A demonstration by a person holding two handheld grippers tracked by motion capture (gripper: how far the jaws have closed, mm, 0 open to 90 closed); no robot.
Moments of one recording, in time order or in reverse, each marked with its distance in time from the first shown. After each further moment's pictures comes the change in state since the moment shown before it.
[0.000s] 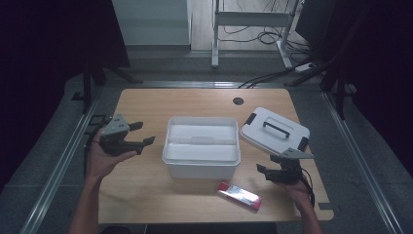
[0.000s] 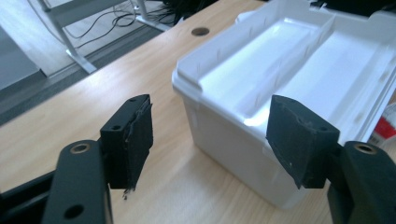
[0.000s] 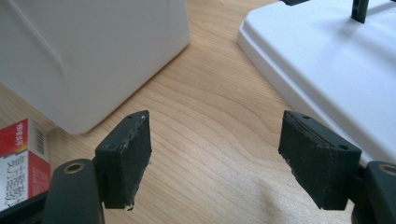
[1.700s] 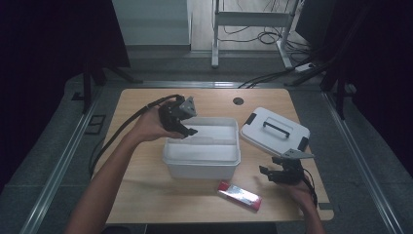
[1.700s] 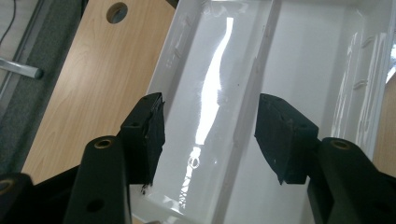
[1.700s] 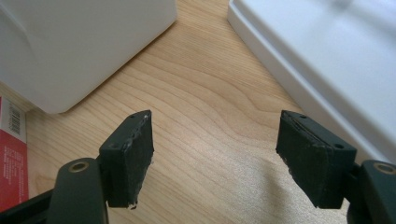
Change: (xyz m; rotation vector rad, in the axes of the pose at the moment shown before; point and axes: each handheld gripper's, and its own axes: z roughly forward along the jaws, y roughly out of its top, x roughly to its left) left arm -0.048 0.120 0.102 0.389 -0.212 0.445; right arm -0.012 -0.008 0.003 0.051 -0.002 0.004
